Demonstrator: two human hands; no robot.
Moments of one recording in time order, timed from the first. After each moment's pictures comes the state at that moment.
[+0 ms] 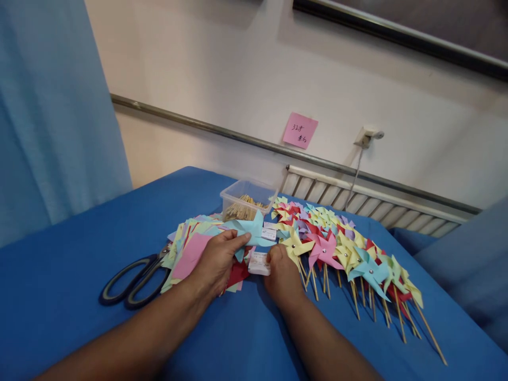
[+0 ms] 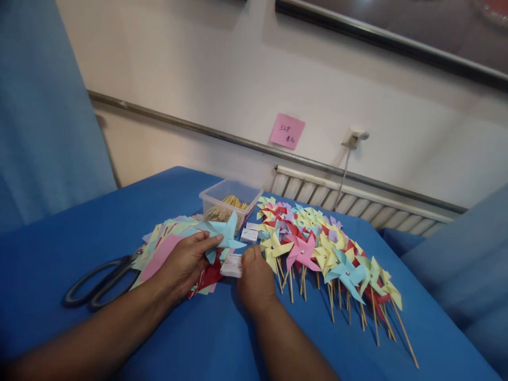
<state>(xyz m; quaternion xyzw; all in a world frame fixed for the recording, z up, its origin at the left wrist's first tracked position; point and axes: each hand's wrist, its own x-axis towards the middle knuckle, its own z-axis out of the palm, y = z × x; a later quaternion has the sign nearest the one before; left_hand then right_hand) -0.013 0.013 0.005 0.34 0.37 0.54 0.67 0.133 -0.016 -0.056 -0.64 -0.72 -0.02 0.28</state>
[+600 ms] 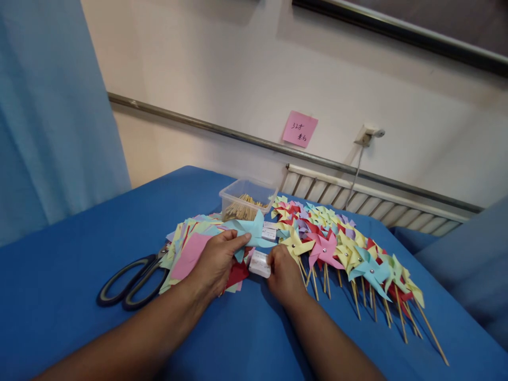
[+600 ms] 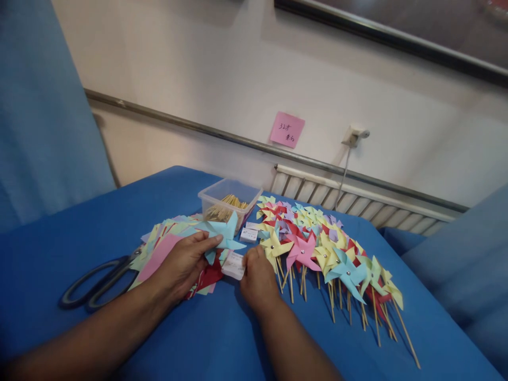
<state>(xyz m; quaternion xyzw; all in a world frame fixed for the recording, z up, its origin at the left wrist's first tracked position) -0.014 0.011 0.003 0.36 0.37 0.53 0.68 0.144 -0.018 -0.057 -0.60 -0.73 0.05 0.34</state>
